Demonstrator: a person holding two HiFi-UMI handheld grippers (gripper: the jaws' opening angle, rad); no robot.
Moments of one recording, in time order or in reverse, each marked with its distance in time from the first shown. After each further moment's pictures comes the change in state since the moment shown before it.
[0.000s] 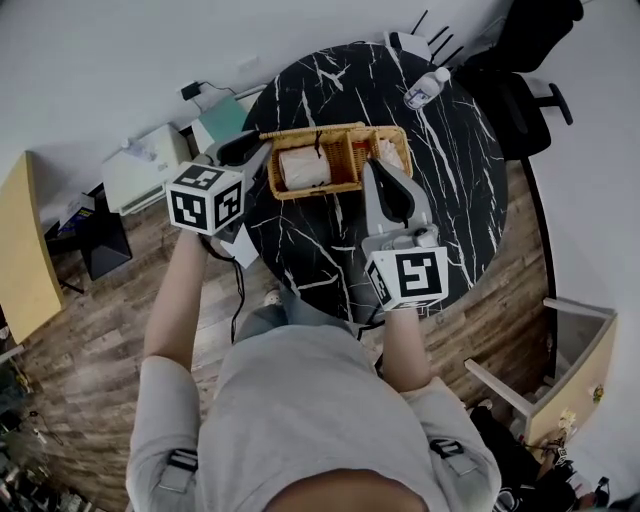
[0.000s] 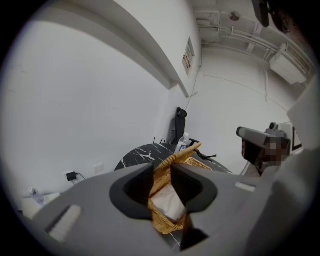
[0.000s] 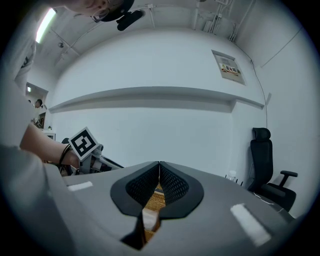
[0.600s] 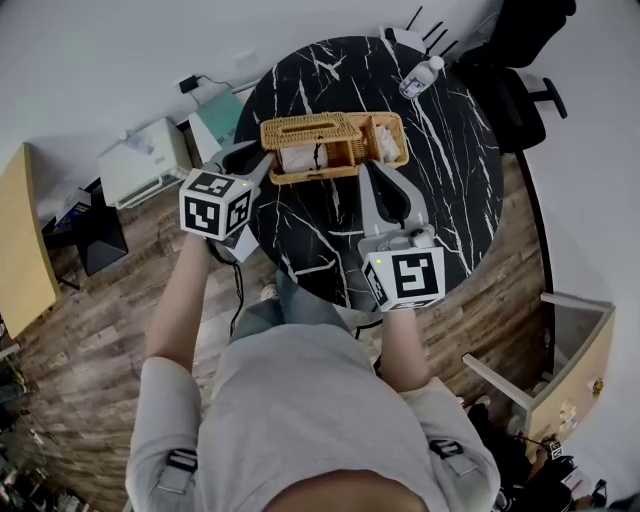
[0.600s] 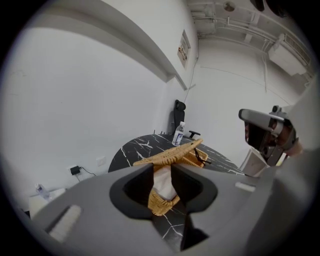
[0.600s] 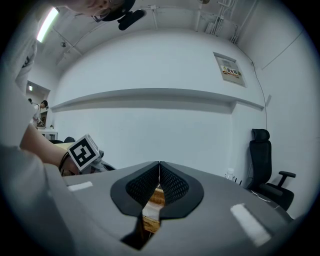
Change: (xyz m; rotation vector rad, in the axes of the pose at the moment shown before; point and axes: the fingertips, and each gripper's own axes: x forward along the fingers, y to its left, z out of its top) left arm -0.014 -0.024 -0.050 0.051 0.070 0.025; right arm -0.034 0.020 -0.004 -0.006 0.001 0.005
